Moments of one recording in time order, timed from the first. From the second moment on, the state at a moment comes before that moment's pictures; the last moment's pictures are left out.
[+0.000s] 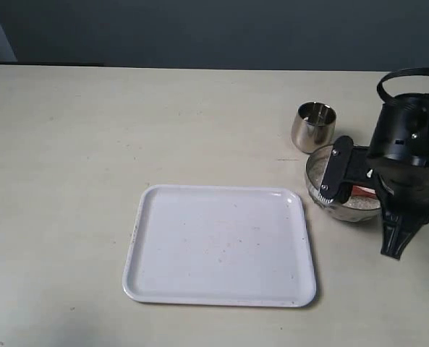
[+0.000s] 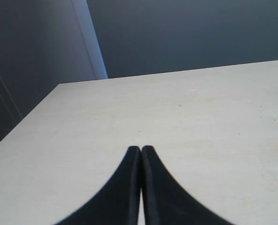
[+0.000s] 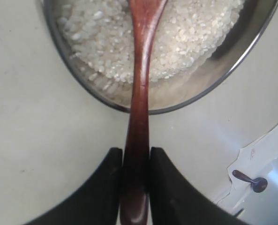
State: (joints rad) left arm 0.00 0.00 0.00 0.08 0.24 0.07; right arm 0.69 1.60 -0.76 -0.74 0.93 -0.04
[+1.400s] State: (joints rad) left arm -0.05 0.00 0.00 0.08 0.24 0.07; right arm 0.69 1.53 -0.76 -0.55 0.92 0.15
